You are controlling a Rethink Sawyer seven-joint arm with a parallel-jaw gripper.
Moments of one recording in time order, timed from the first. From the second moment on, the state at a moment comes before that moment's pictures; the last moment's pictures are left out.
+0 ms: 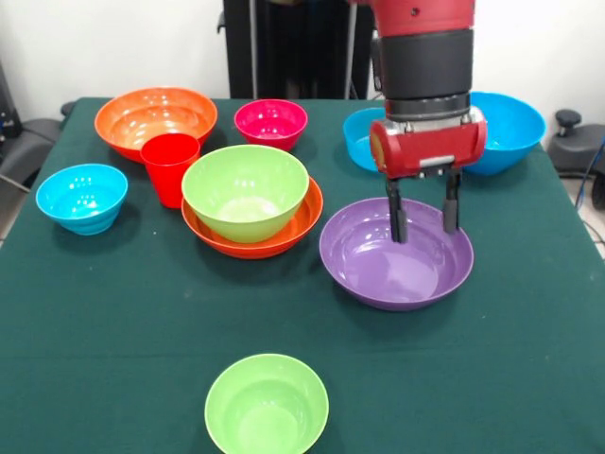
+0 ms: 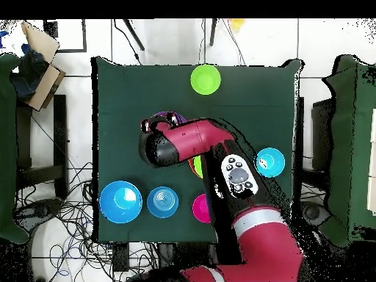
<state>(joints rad) -0.35 -0.60 0.37 1.61 -0.55 0.21 1.81</state>
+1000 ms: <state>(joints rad) -0.28 -0.50 0.30 1.60 -0.57 -0.08 1.81</state>
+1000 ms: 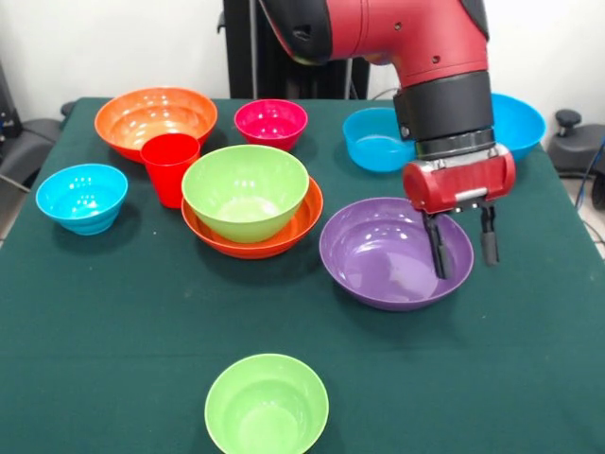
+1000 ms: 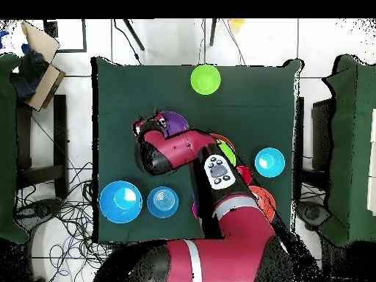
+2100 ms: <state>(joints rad) -0.26 -0.64 0.26 1.60 -0.44 0.58 1.81</state>
